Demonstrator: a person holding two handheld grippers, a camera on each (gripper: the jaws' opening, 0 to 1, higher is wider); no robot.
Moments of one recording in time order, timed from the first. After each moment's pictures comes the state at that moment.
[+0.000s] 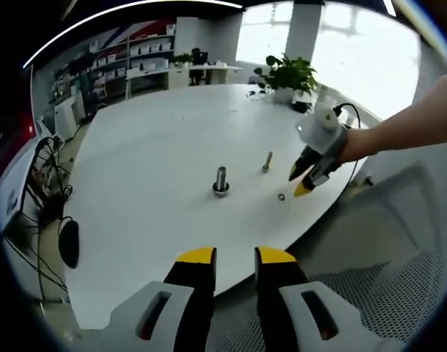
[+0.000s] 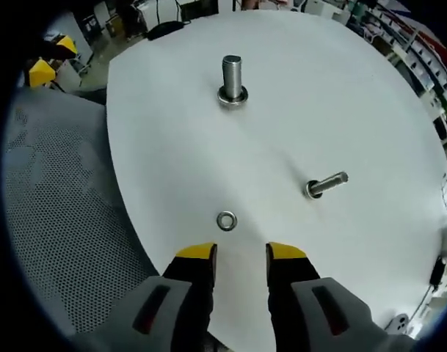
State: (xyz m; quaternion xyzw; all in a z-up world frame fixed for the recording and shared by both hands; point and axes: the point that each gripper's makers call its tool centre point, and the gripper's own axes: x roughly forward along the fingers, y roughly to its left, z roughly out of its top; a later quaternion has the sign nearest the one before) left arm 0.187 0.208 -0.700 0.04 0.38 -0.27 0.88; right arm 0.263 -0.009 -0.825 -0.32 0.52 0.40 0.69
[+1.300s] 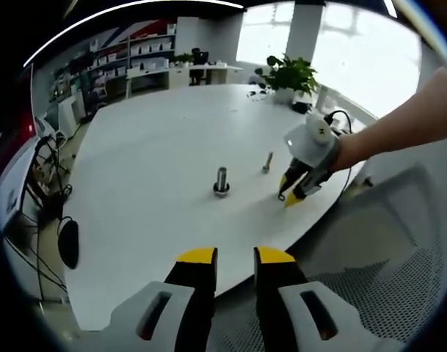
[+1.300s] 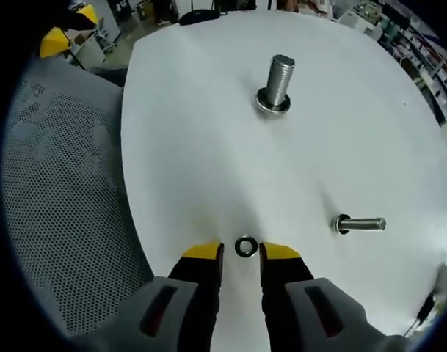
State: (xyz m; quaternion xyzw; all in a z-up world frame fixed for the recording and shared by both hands) left arm 0.189 0.208 -0.700 0.04 0.38 -0.27 0.88; right arm 0.262 0.014 -0.842 -0.35 0.50 0.45 0.65
